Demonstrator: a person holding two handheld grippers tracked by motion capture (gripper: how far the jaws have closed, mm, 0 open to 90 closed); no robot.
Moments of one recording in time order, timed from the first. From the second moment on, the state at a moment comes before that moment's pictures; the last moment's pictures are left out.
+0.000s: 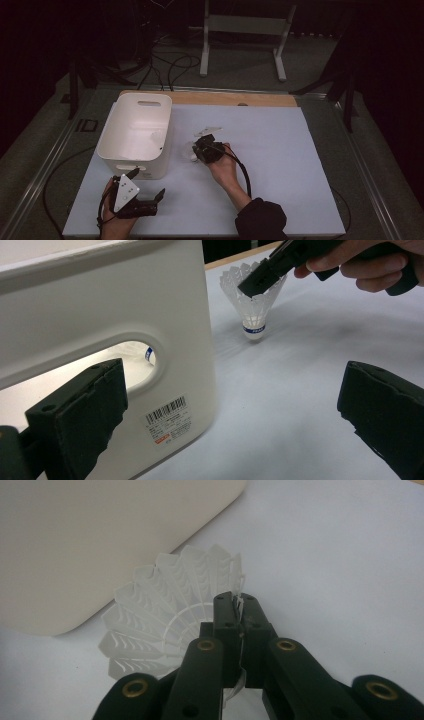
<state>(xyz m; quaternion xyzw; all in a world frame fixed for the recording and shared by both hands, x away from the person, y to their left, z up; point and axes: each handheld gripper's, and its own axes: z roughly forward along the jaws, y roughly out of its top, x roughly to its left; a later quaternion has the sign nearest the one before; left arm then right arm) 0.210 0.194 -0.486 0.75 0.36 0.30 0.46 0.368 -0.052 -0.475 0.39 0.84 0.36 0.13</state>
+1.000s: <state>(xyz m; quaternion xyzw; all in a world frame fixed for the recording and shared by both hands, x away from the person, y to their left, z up) 0.211 0.192 -0.487 0.76 0.37 0.30 0.45 0.363 -0.050 -0.468 0.38 0.83 0.38 0.14</state>
